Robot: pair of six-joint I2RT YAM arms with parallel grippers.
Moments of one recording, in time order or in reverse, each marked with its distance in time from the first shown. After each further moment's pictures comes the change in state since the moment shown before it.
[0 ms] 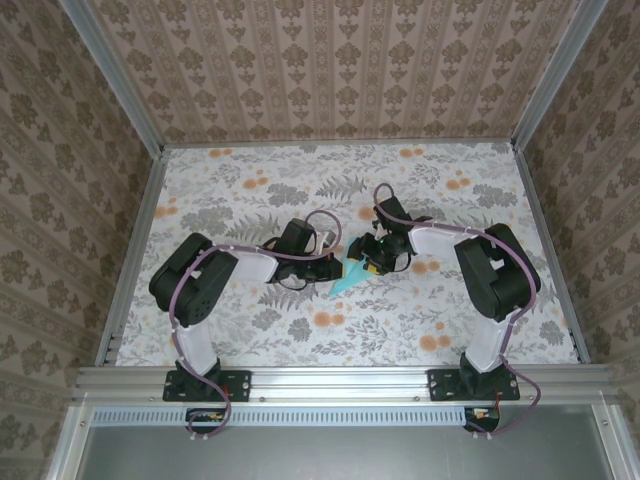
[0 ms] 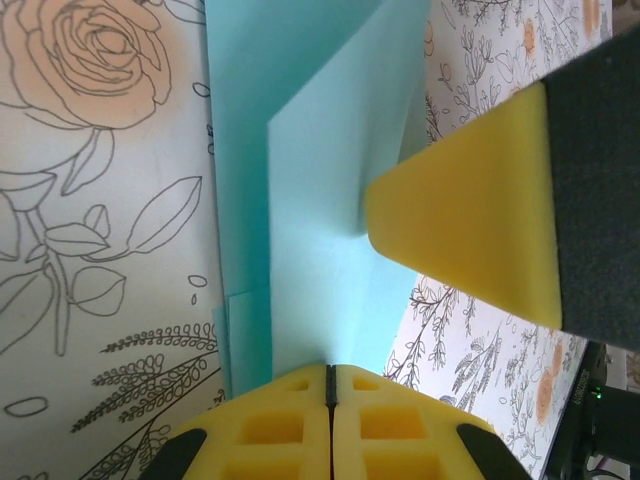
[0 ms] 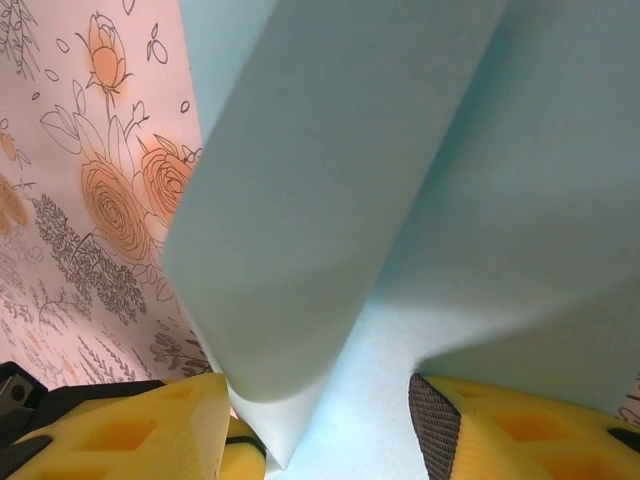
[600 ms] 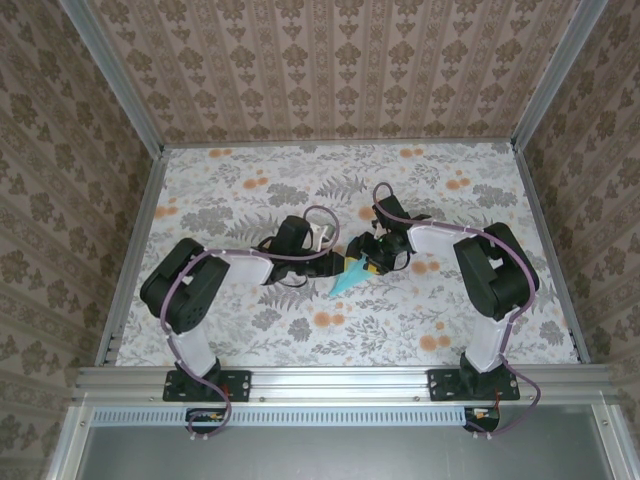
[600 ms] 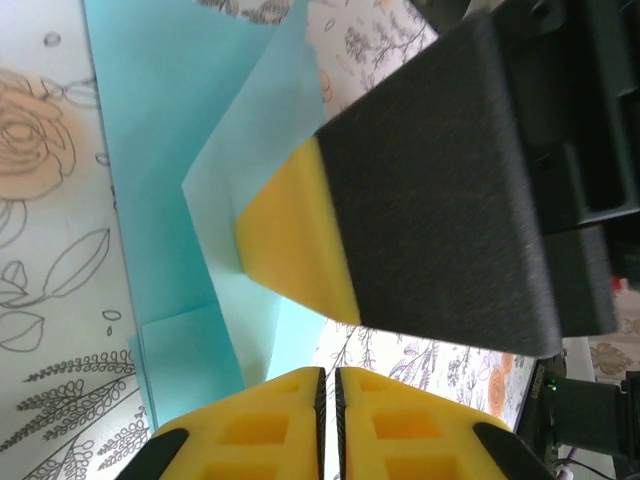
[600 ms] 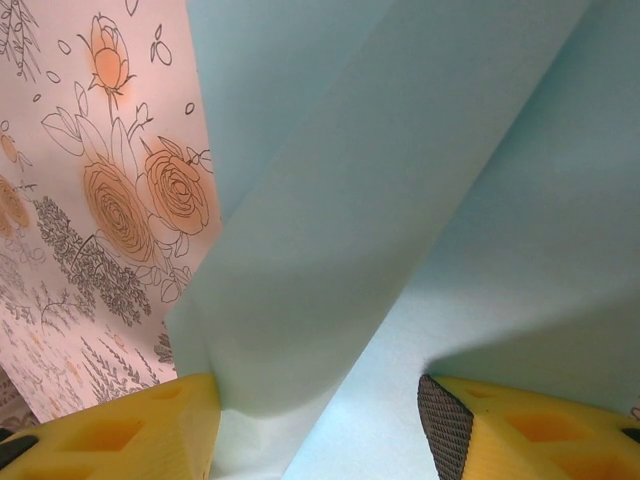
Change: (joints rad) left arm 0.001 -0.056 -0.031 0.091 0.042 -0.001; right arm 0.000 0.016 0.030 -0.034 0.000 0.008
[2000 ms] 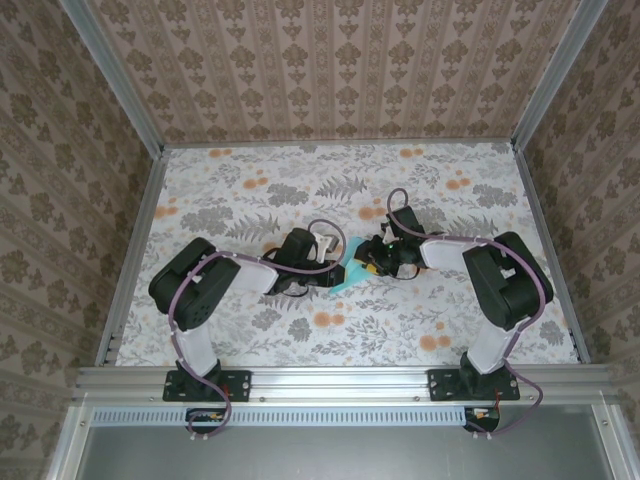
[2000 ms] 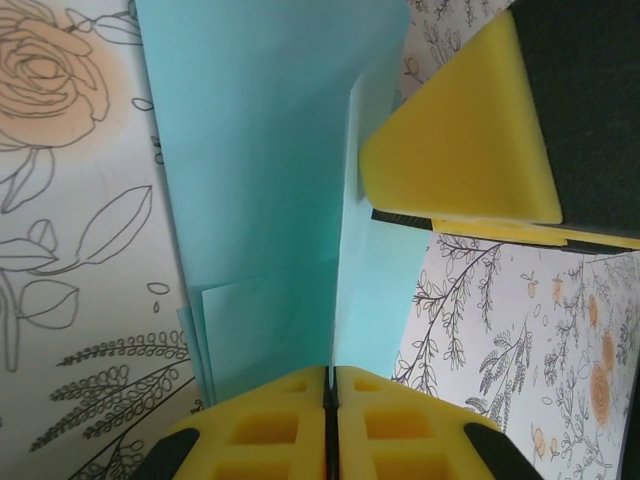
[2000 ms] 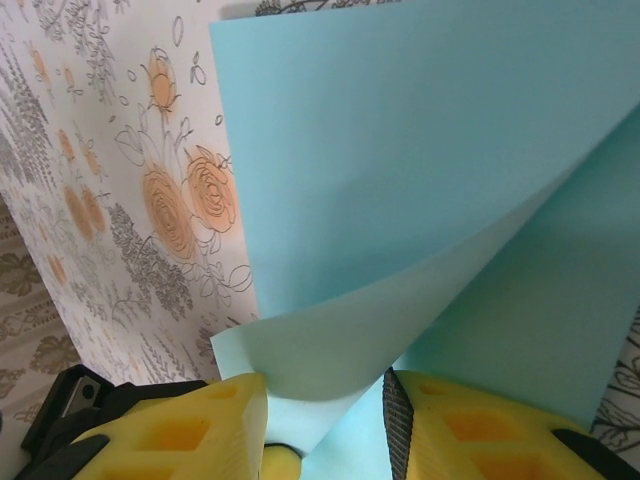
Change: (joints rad) left arm -0.051 0.037 -0.066 0.091 -0.128 0.085; right arm -0.037 -0.091 -0.206 0.303 -0.076 0.092
